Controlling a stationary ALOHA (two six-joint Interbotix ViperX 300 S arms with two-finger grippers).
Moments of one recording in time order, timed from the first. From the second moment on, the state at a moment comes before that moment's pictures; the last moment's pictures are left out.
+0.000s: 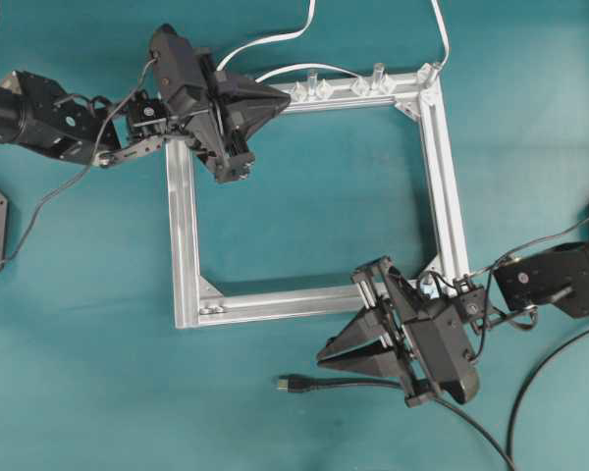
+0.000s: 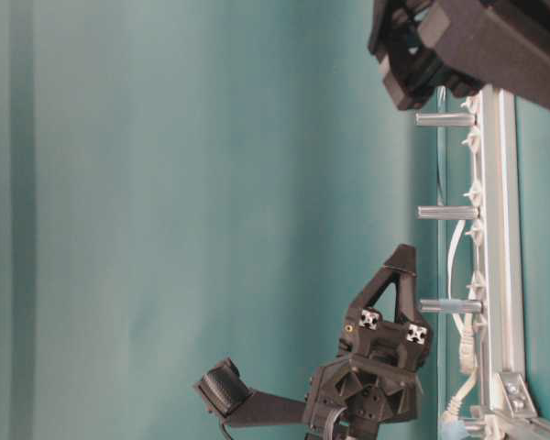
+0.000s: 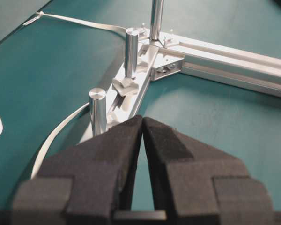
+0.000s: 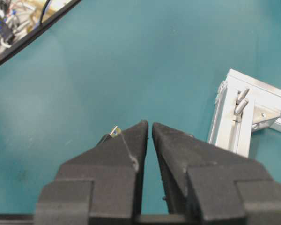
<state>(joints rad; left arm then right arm) 0.28 0.16 0.84 -0.11 -0.78 0.00 0.28 0.16 0.83 -0.11 -0.78 0.00</state>
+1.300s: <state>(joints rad) 0.26 0.12 0.82 -0.07 -0.60 0.00 0.46 0.21 0.84 0.43 -0.88 -0.06</state>
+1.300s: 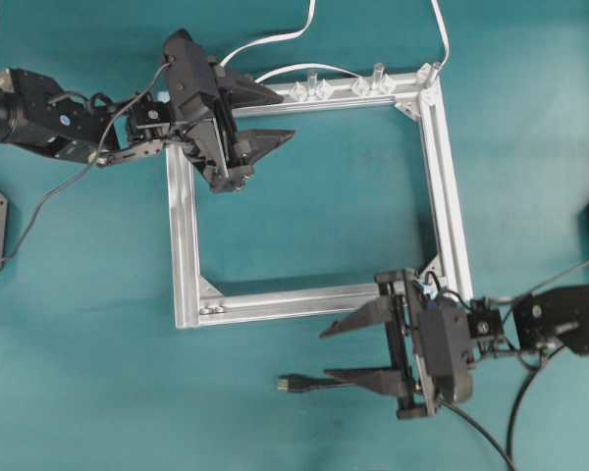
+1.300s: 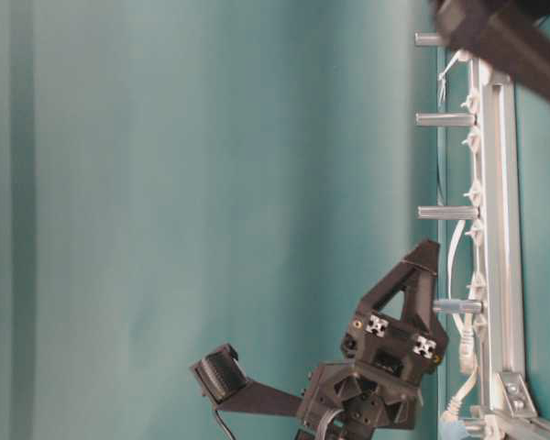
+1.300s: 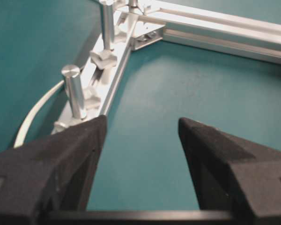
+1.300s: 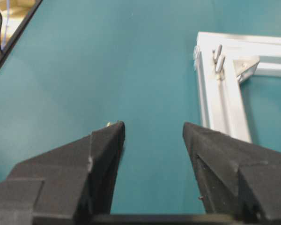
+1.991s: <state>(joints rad) 0.26 0.12 0.82 -0.07 -0.60 -0.03 0.52 0.33 0.78 0.56 -0.89 -0.12</state>
